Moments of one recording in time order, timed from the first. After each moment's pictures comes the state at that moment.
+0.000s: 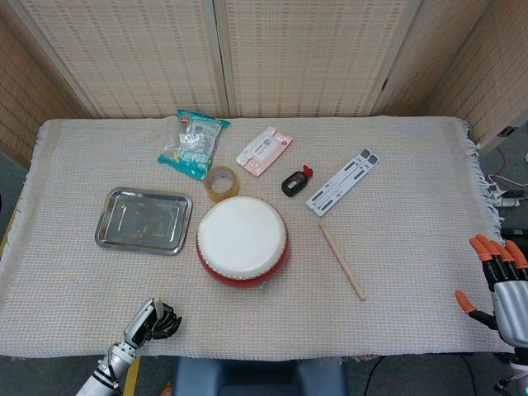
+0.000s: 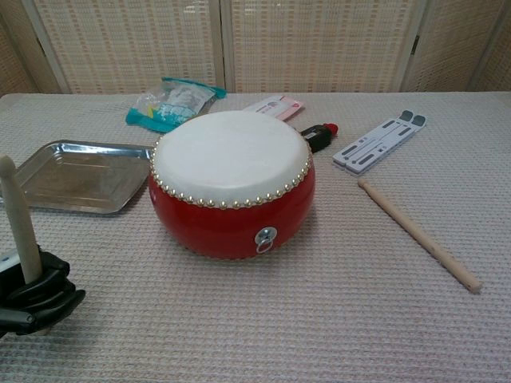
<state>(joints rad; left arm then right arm) -0.29 -1.74 0.19 -1.04 1.70 1.38 -1.34 -0.01 -1.07 0.04 -1.63 -1.61 1.63 0.04</state>
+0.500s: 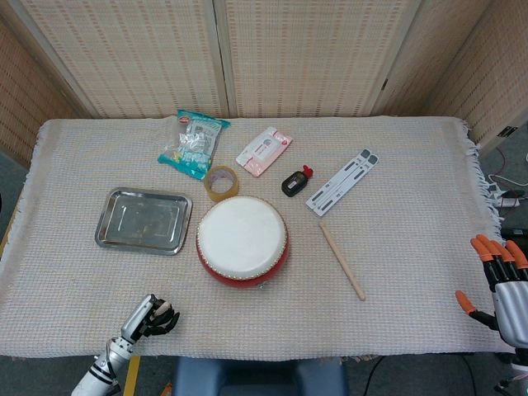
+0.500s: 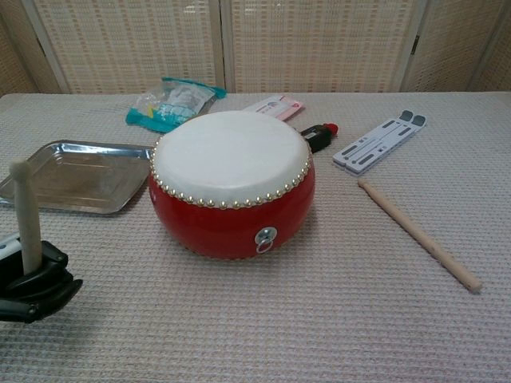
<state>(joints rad) -0.31 -1.71 0.16 -1.05 1.71 1.41 -1.16 -0.01 -1.07 0.04 -1.62 -1.62 1.63 0.05</state>
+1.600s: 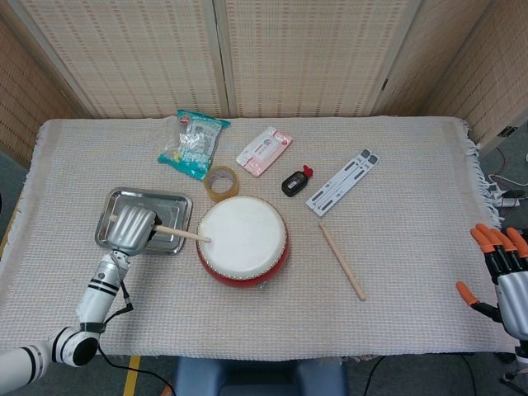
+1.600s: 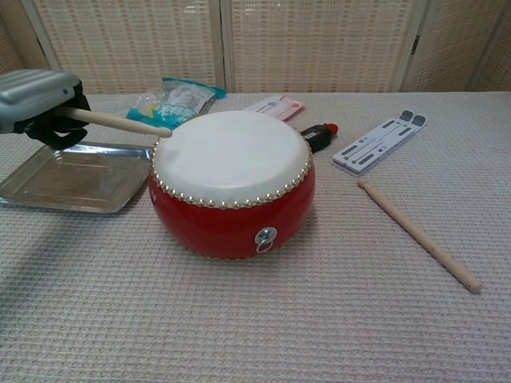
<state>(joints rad) -0.63 -1.45 -0.22 -1.42 1.22 1.07 0.38 0.02 -1.03 0.07 -1.62 -1.65 1.65 0.09</state>
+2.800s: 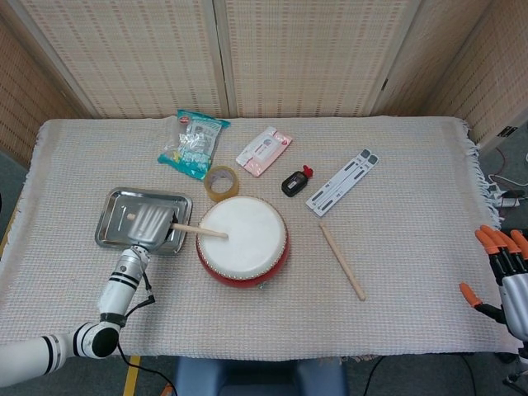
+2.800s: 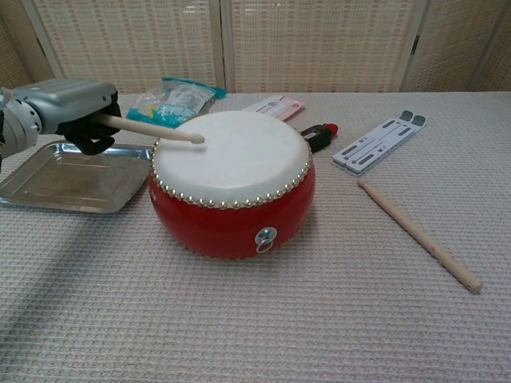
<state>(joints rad) -0.73 -1.46 -0.25 -1.53 0.98 1.04 0.54 0.01 -1.04 0.06 -1.59 -1.64 1.65 0.13</state>
